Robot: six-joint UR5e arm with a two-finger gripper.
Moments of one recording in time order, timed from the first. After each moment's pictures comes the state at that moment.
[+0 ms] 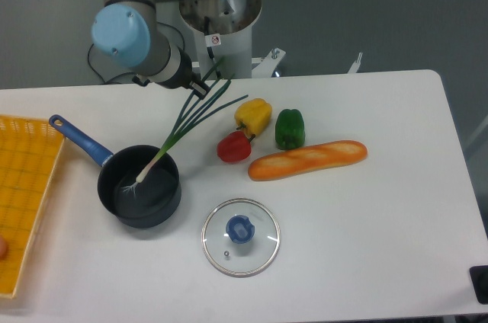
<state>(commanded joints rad) 2.09 -1.72 -1.72 -1.65 1.90 0.69</state>
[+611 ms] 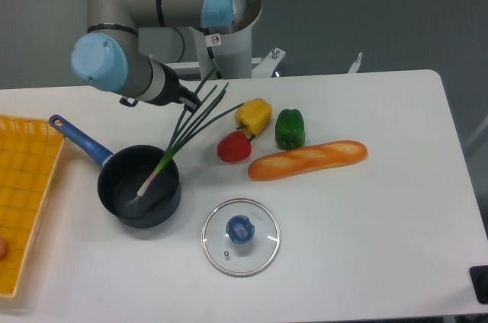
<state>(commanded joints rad) 2.05 -1.79 -1.68 -1.64 1.92 0.60</state>
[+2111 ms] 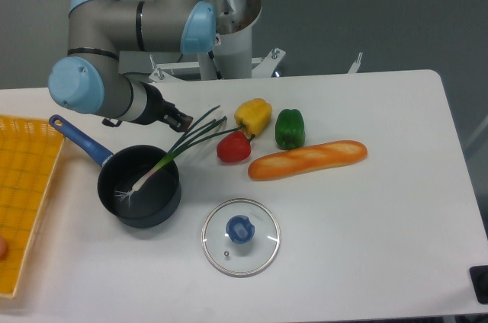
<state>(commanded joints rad) 2.01 -1.87 -1.62 -1.59 1.91 0.57</state>
